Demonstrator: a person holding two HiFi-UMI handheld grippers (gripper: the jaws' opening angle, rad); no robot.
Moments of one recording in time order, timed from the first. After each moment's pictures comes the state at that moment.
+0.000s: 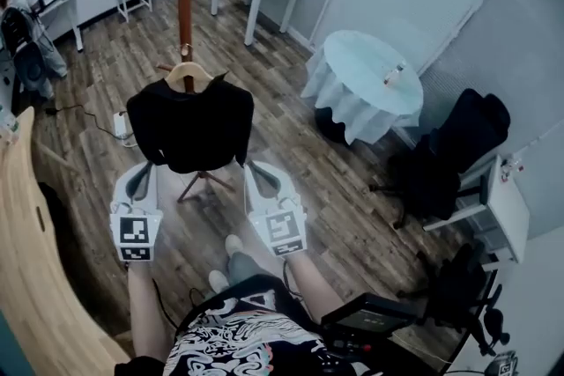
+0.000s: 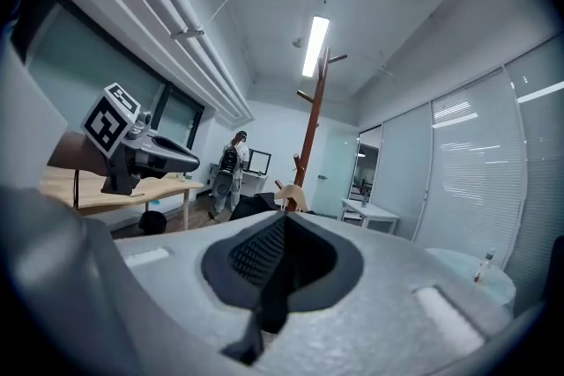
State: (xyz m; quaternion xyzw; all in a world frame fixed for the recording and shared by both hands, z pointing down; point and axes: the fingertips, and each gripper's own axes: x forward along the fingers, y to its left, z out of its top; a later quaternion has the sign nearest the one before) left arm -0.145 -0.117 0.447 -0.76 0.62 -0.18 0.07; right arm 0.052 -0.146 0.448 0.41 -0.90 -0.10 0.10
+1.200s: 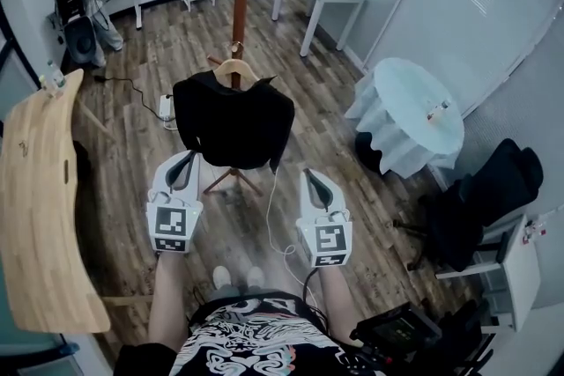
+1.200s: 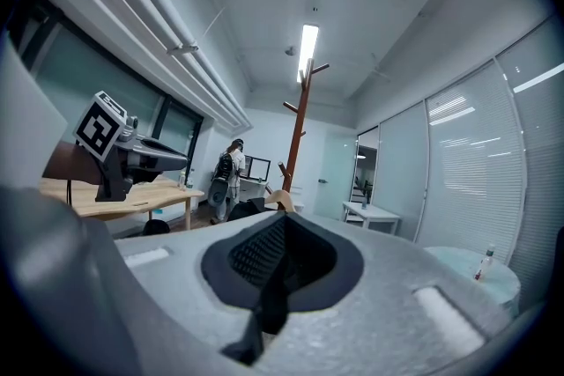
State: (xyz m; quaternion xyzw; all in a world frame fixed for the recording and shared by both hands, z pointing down) left arm -0.086 -0.102 0.416 -0.72 0.67 -0.13 0.07; right arm 0.134 -0.150 0.423 0.41 -0.91 -0.08 0.08
